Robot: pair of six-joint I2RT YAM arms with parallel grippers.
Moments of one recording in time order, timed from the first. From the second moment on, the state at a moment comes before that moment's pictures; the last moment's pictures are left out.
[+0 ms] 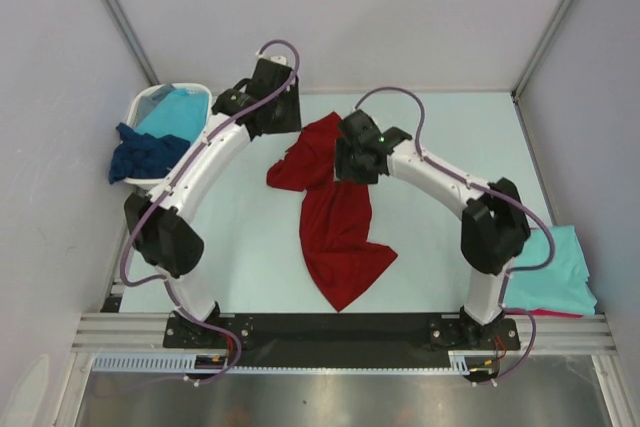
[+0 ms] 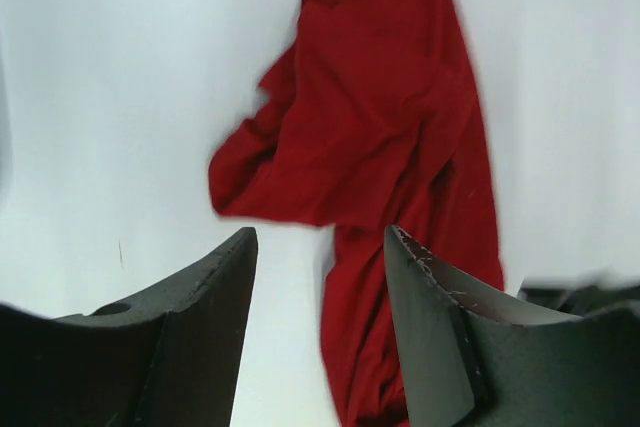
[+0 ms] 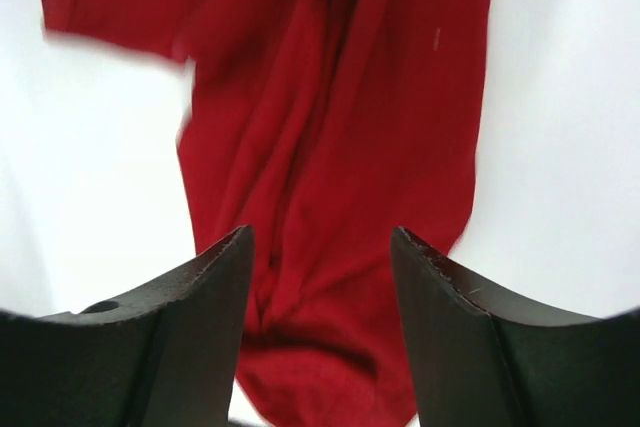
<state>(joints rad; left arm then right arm) -0.48 1.80 1.91 -0.88 -0.23 -0.39 0.70 1.80 1.52 -0.72 0.12 0.65</state>
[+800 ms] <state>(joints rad) -0.47 1.96 1.56 -0.79 -0.22 -0.46 0.42 2.50 2.39 -0.90 0.10 0.55</state>
